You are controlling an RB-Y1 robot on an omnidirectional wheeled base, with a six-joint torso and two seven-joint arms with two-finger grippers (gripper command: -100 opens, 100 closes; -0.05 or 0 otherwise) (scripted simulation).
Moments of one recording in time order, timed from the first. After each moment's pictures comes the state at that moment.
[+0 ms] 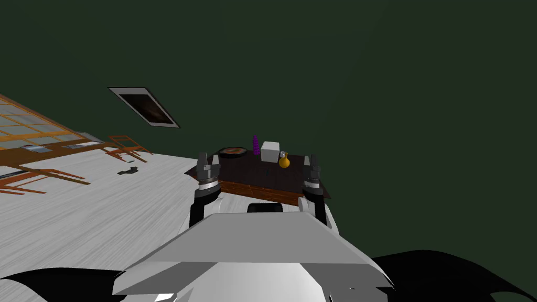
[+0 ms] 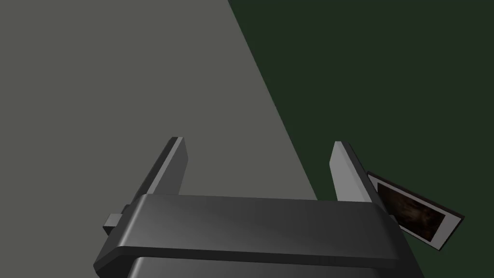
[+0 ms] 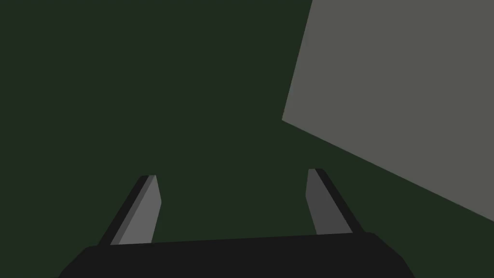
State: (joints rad) left arm 0.53 -0.01 0.04 -2.23 0.03 -0.61 -0.11; right arm 0.53 0.02 0.00 -2.22 0.08 -0.61 0.09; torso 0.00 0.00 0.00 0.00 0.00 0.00
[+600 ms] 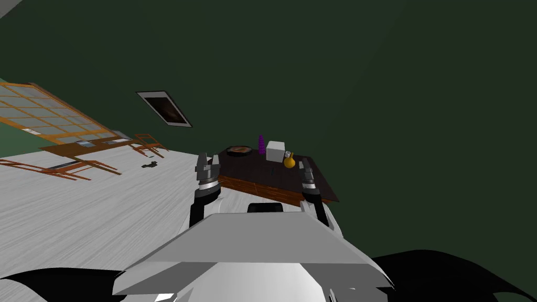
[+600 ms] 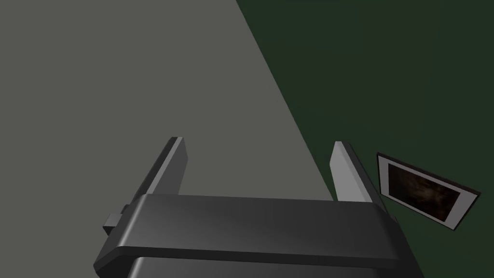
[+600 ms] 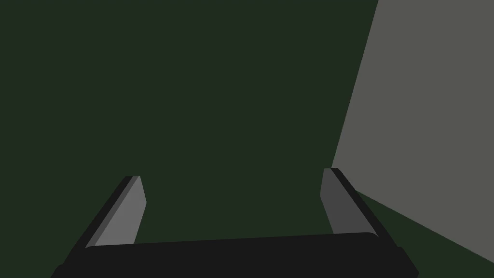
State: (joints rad) left arm 0.53 -0.01 0.04 -2.23 0.03 -0.61 -0.11; right arm 0.54 -0.12 0.03 -2.13 0.05 -0.53 0.10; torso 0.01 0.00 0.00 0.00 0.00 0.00
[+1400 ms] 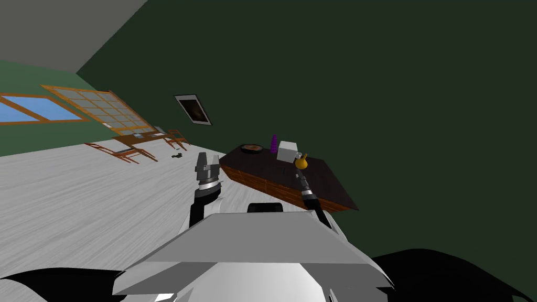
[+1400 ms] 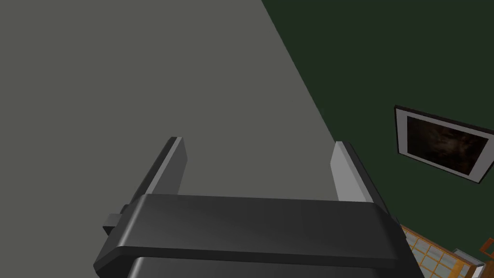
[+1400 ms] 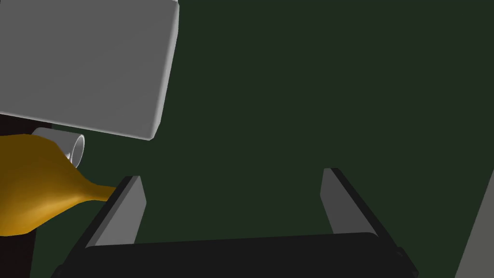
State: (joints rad) left arm 0.53 -0.01 0.04 -2.23 0.03 -0.61 -0.11; right arm 0.60 -0.27 0.07 -1.95 -0.02 -0.34 0.10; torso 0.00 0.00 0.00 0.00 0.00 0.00
